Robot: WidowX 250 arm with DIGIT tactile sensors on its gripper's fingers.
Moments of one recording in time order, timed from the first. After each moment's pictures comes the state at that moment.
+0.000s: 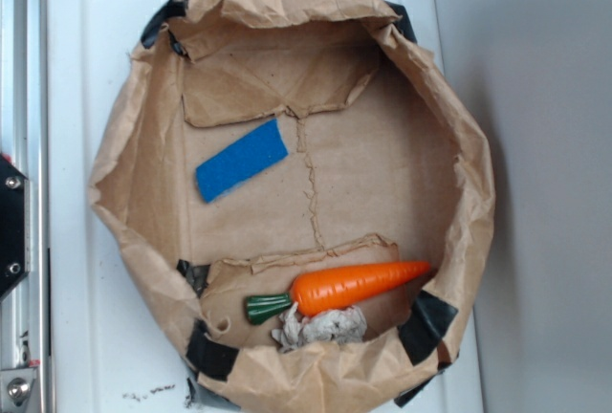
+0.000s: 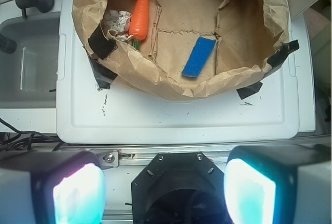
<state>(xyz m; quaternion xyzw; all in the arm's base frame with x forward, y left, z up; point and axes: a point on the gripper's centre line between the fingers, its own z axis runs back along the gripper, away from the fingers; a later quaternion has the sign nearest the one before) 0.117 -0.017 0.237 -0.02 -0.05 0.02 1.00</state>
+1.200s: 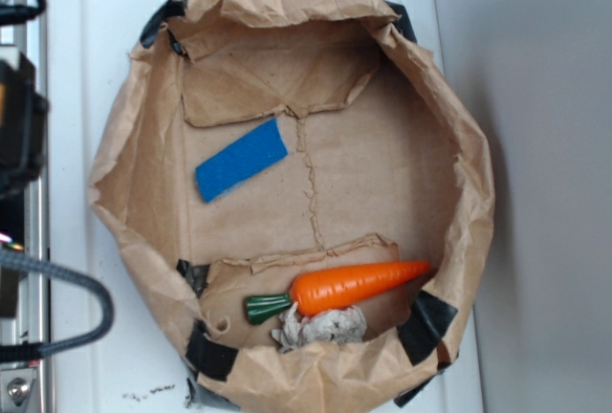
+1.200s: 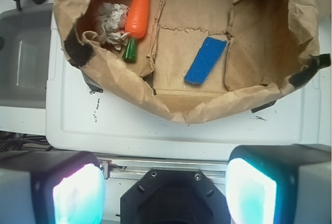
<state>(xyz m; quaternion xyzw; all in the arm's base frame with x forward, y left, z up) 0.142 0.002 0.205 -0.04 -0.03 -0.01 1.00</state>
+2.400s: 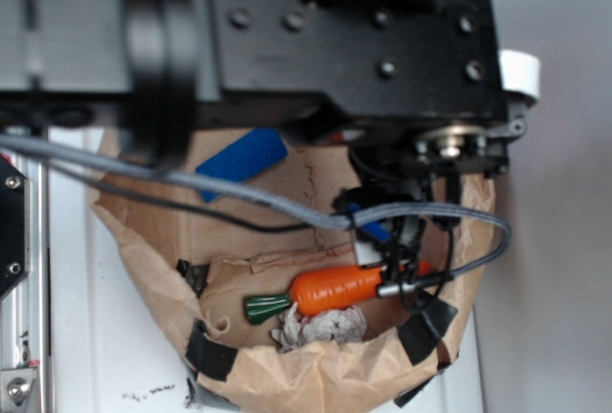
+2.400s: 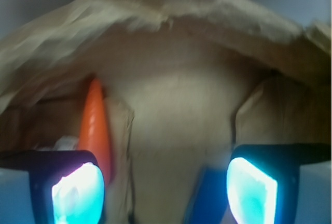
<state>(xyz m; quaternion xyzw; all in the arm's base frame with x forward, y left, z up) 0.305 0.018 0.118 0.00 -0.04 0.08 1.00</state>
